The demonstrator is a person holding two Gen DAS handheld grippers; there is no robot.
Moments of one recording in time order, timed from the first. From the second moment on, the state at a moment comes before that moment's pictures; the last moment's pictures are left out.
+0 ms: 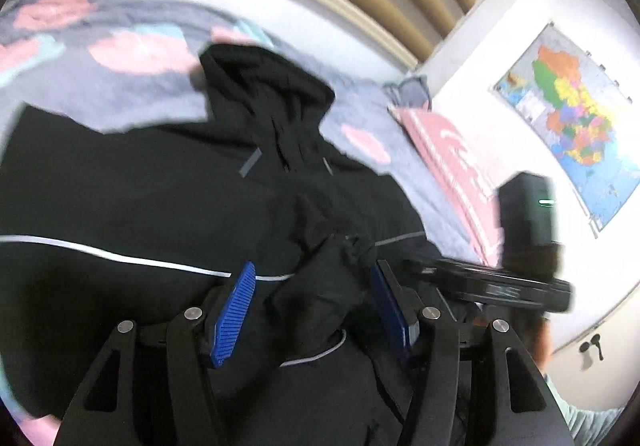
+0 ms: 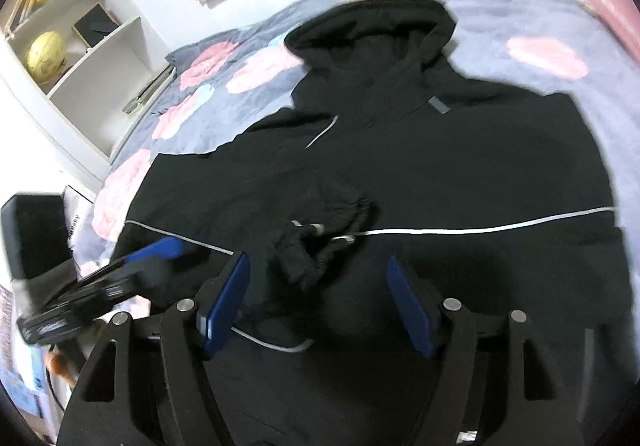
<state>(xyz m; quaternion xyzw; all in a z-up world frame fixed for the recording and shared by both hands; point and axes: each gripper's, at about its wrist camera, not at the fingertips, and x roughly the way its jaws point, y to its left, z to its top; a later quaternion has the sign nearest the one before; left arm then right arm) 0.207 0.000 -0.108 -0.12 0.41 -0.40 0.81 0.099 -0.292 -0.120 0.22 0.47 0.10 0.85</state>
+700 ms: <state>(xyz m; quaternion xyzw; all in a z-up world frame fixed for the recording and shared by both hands) 0.208 0.042 -0.061 -0.05 0.36 -0.25 0.89 0.083 -0.312 -0.035 0.11 0.38 0.00 0.92</state>
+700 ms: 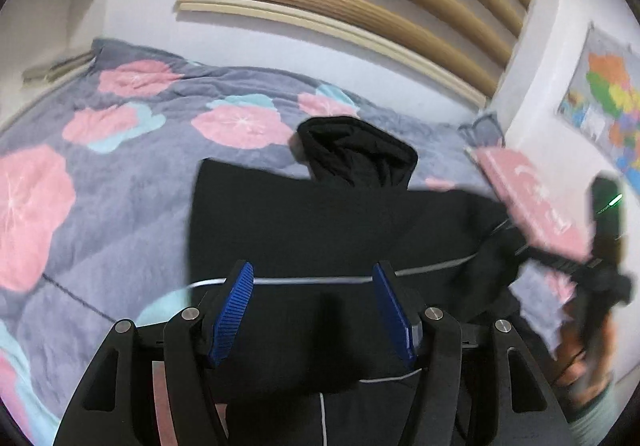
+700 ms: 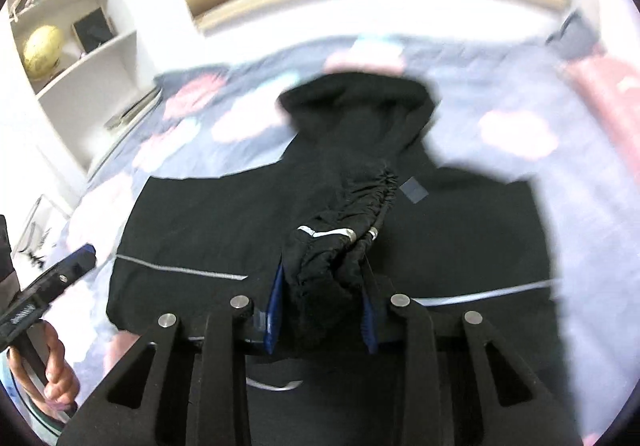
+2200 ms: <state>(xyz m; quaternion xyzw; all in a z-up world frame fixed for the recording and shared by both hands) 0.224 -0.044 -0.129 -0.01 0.47 -0.25 0.85 0.072 -0.387 -0.121 0.09 0.45 -0.05 0.89</state>
